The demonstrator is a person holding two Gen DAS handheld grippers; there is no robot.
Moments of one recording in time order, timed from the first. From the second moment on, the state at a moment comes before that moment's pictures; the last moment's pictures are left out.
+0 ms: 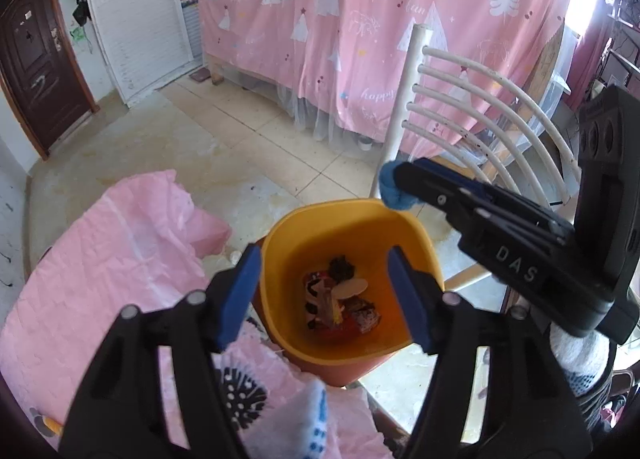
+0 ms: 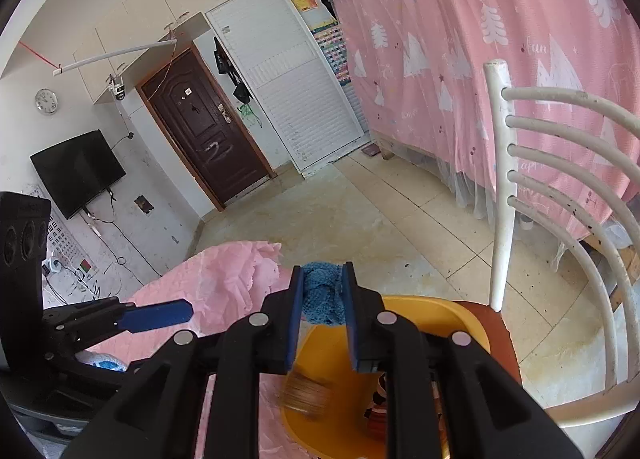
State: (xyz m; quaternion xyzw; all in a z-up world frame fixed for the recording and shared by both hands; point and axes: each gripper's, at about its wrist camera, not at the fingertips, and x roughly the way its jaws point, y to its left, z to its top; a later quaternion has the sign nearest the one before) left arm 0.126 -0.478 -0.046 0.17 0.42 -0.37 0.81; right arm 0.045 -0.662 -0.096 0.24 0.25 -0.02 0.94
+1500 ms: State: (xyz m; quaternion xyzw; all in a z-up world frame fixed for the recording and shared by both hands) left arm 0.123 -0.180 -0.010 0.04 0.39 -0.23 0.89; right arm 0.110 -0.408 -0.052 0.09 0.31 0.13 0.94
